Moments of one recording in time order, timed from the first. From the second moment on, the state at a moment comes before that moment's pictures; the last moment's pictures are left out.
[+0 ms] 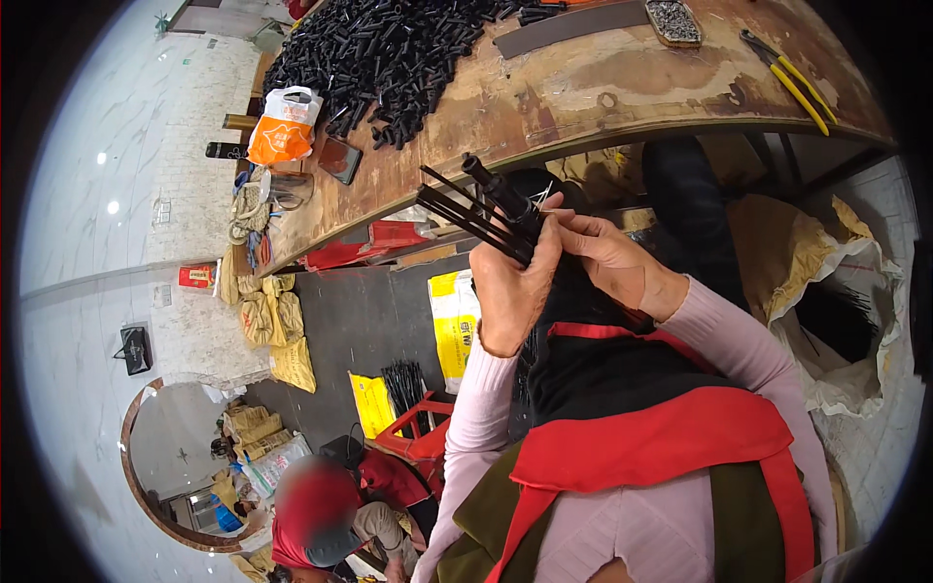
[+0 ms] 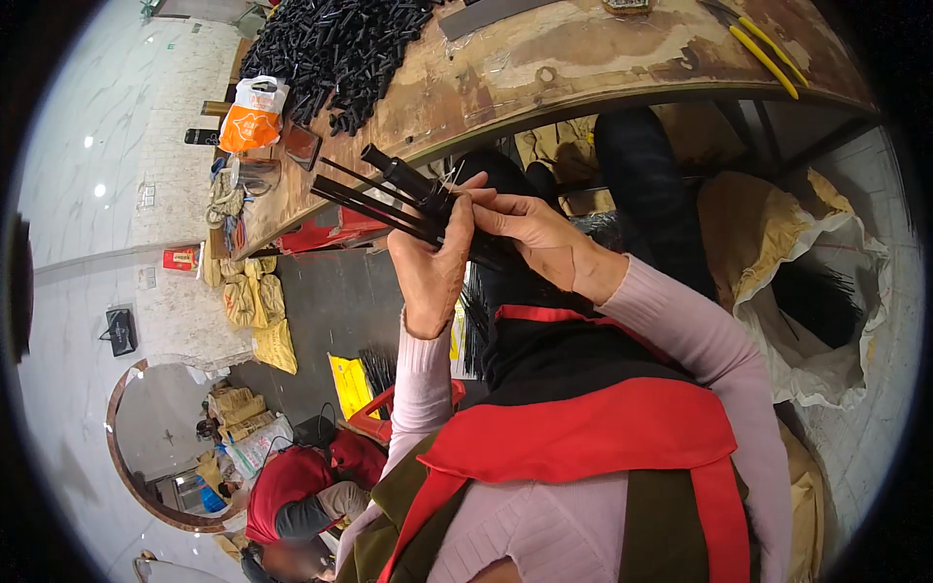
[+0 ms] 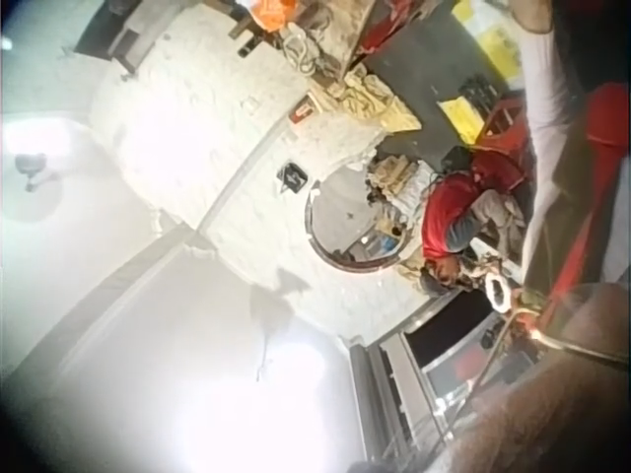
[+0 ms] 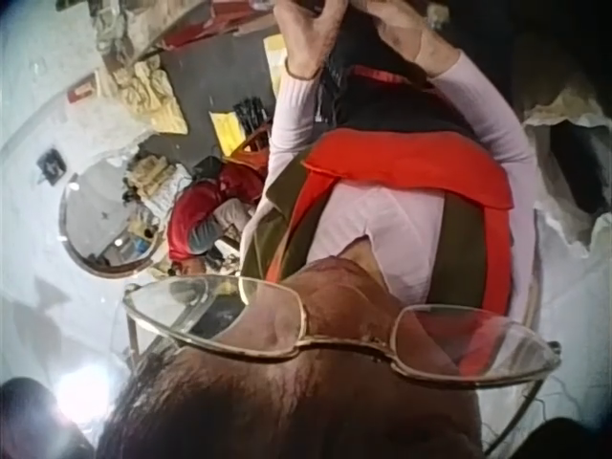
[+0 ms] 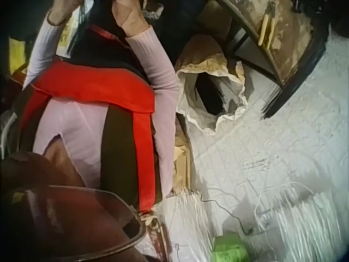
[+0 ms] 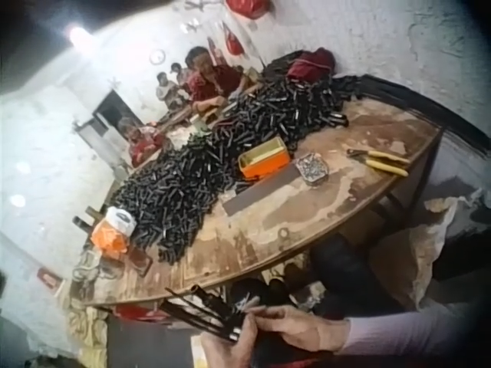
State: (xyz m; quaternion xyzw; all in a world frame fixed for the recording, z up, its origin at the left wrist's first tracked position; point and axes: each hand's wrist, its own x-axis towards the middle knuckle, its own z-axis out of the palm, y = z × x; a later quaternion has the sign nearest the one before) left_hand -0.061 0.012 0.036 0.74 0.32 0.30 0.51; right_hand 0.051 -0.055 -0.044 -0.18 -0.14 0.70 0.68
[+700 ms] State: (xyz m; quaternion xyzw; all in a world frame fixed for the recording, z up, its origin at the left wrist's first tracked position) left_hand -0.054 0.022 0.032 0.67 0.23 0.26 0.65; right_hand 0.148 -0.112 -0.013 -0.67 -0.51 0.10 0.54
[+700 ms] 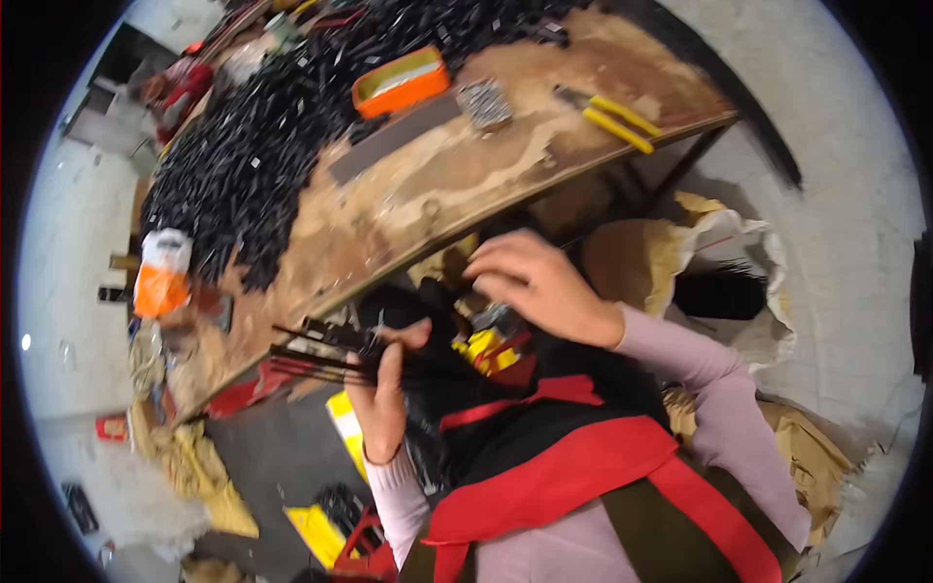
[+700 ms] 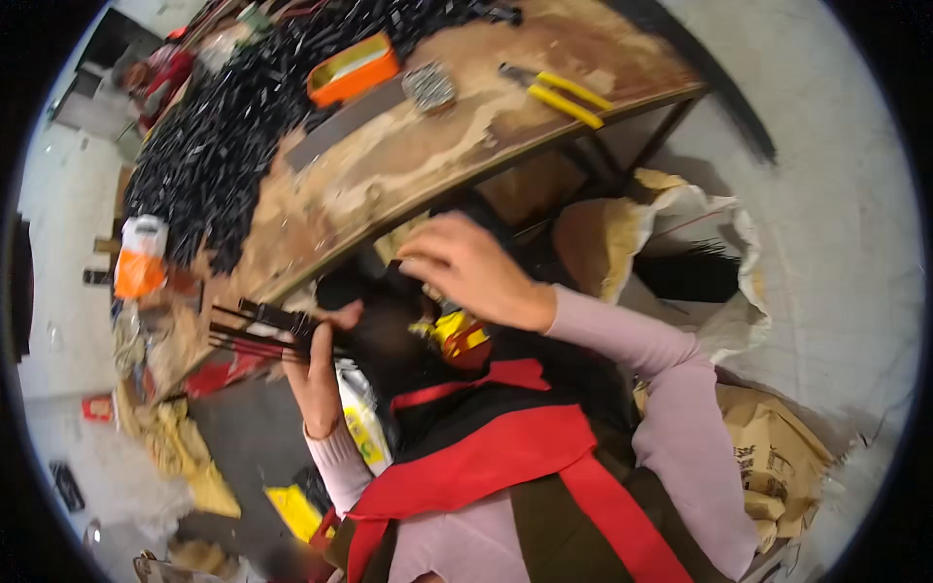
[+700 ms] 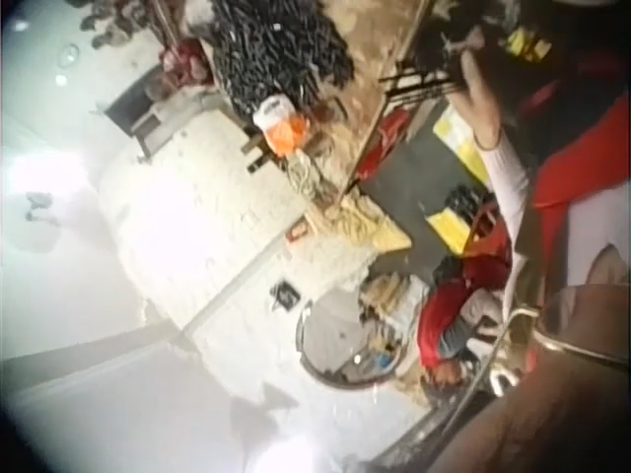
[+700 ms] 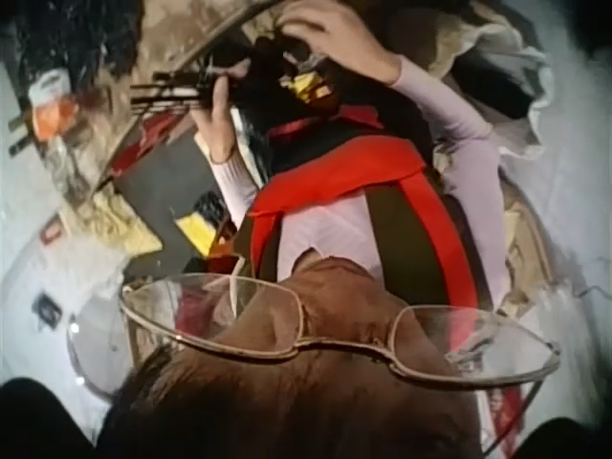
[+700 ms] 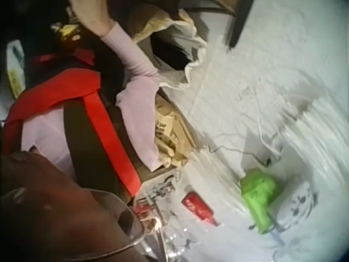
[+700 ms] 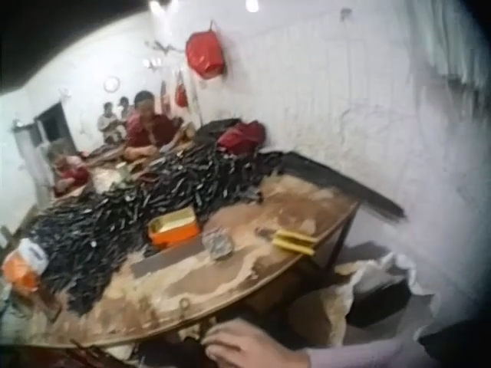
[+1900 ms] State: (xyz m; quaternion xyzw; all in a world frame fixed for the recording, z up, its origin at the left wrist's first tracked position) left_hand -0.053 -0.007 0.012 0.56 0.16 0.23 0.78; right_hand 0.138 -0.125 0.073 -0.59 -0.64 0.39 0.30
